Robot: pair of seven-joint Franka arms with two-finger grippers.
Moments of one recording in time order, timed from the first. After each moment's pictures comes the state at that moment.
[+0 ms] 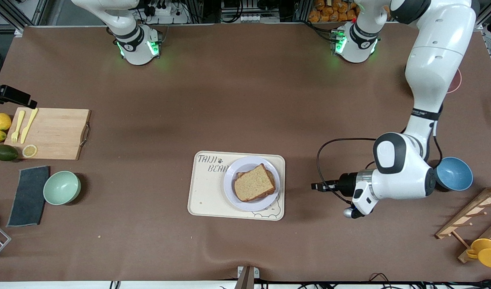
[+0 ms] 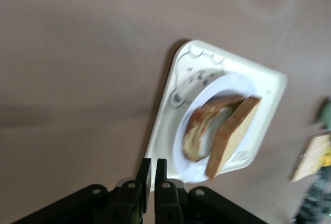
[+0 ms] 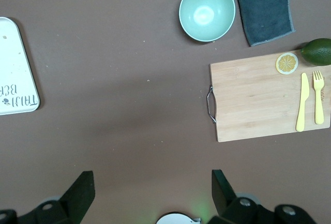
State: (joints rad) left arm 0.02 0.76 -0.32 -1.37 -0.47 2.04 -0.13; right arm -0.04 0.03 -0.12 -1.55 0.03 1.44 0.03
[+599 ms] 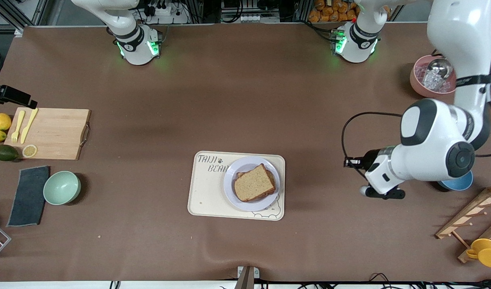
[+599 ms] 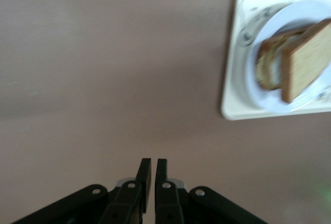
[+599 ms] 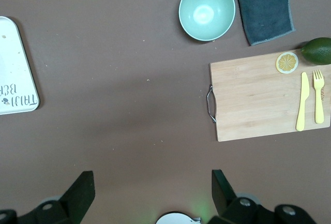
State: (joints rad) left arm 0.03 0.52 -0.30 -1.35 -0.08 1.67 -0.15; right arm -0.04 0.03 -0.12 -1.55 0.03 1.44 0.03
